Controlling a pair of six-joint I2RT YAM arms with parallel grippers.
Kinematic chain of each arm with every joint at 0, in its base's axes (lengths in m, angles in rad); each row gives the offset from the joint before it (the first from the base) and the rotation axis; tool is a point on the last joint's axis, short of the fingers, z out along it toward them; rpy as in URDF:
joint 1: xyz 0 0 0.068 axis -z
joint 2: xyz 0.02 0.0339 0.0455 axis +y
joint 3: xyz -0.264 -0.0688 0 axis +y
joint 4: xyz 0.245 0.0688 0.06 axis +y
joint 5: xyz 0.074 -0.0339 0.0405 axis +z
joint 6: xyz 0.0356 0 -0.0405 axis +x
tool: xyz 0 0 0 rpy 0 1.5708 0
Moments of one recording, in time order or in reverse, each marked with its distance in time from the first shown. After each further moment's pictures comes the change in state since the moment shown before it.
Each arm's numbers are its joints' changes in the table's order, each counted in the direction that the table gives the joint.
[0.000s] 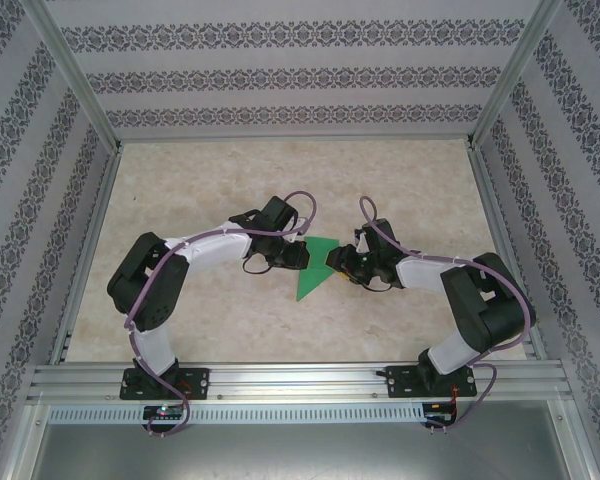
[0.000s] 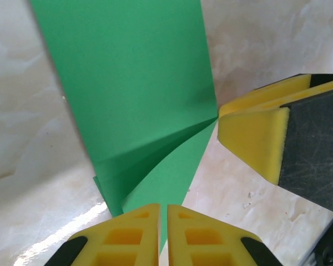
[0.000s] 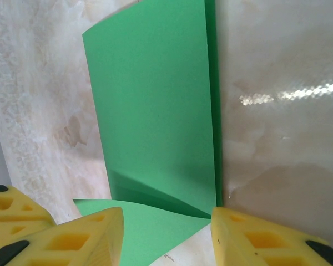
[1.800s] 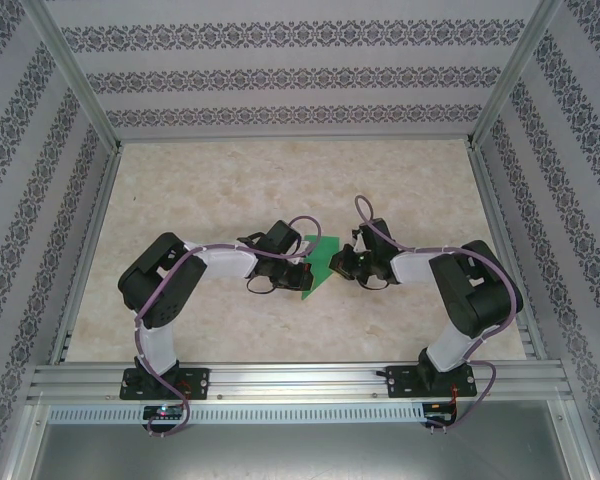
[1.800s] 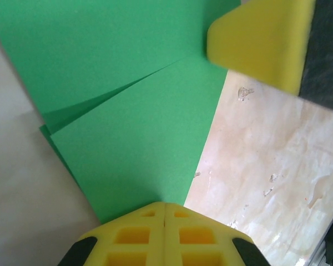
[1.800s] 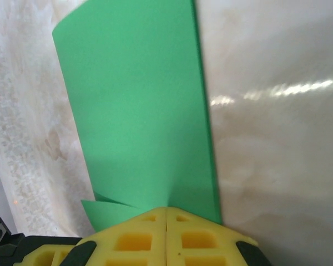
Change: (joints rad) left arm 0.055 0.056 0.177 -0.231 -0.058 -0.077; right arm 0.024 0.104 -0.031 -0.038 0.005 -0.015
